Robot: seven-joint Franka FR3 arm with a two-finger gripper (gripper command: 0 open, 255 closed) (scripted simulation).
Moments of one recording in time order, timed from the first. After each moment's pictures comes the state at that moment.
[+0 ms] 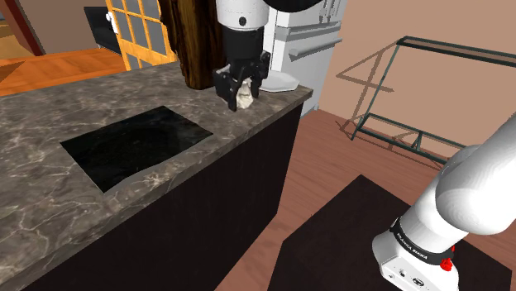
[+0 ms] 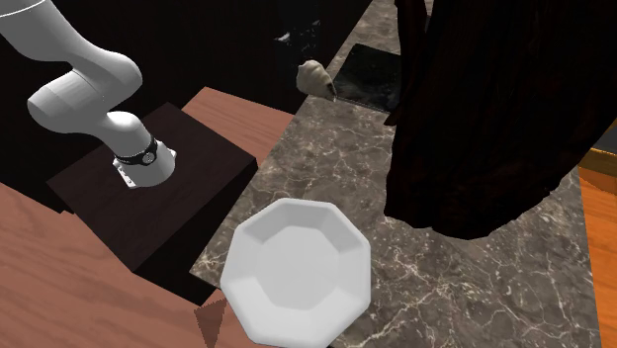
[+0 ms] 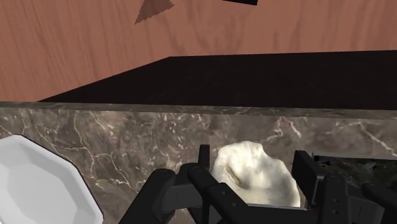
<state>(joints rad) 0.05 -0.16 0.56 -1.89 -0.10 1.76 0.49</state>
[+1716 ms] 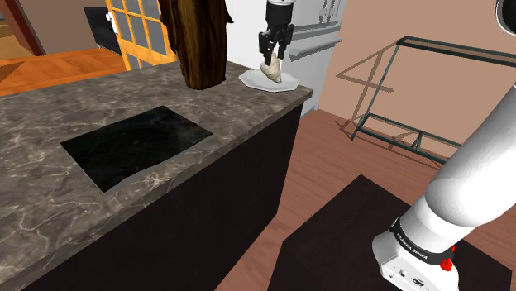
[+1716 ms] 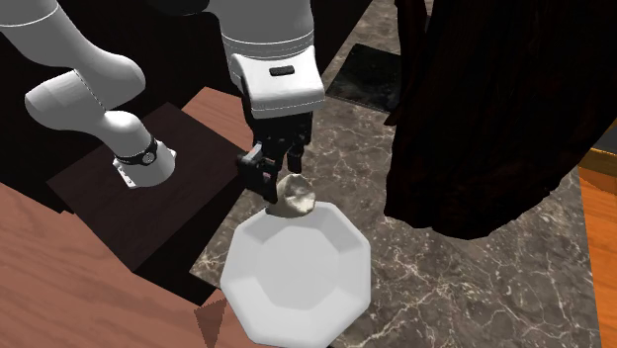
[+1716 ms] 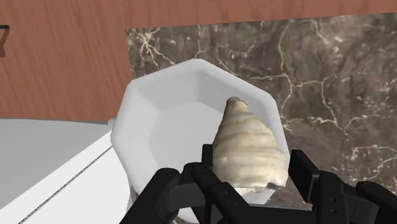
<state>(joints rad) -0.17 0.04 0.30 -1.64 -0.18 1.77 0.03</state>
